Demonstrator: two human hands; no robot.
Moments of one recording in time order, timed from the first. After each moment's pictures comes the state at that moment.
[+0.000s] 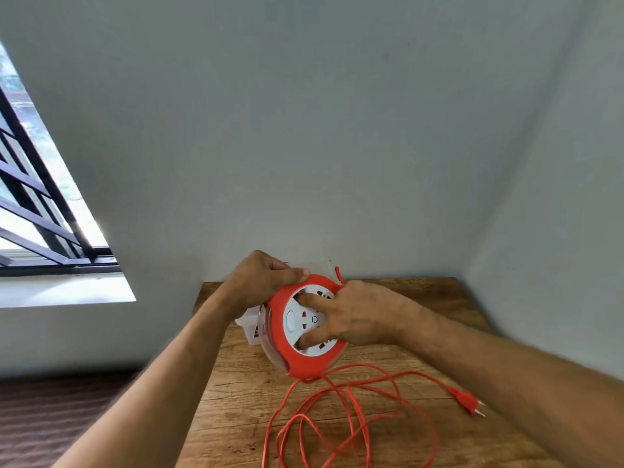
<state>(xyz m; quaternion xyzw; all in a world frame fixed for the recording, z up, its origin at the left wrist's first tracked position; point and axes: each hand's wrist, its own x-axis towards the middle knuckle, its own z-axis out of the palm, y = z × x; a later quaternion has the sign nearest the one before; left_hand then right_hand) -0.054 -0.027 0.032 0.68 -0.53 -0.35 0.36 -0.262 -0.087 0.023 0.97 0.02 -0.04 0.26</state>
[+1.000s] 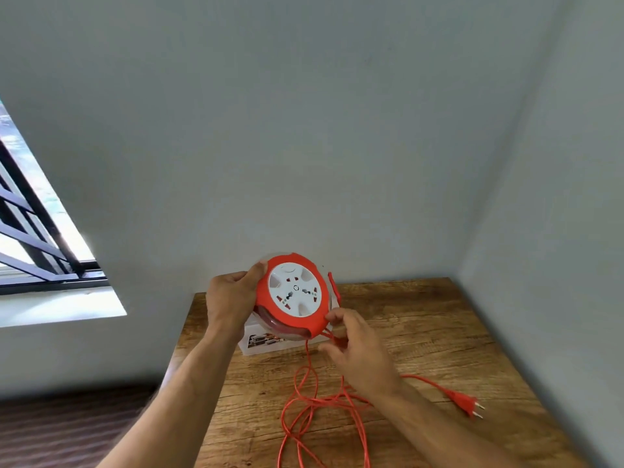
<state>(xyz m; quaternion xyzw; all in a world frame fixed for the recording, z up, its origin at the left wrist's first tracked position) -0.059 -0.038 -0.004 0.70 -0.26 -0.29 0.60 -0.272 -0.046 -0.061 0.79 -0.46 0.28 -0.29</state>
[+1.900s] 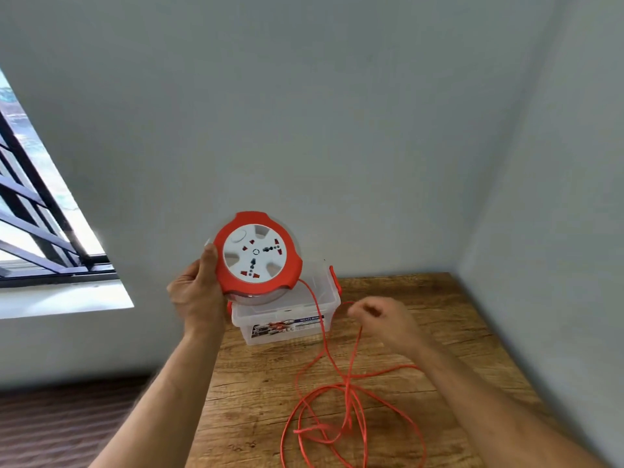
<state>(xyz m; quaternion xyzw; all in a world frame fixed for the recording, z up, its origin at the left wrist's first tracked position) -0.037 -0.005 -0.006 0.55 -0.19 -0.20 0.79 -0.317 -0.093 -0.051 0.78 -0.47 0.22 -0.34</state>
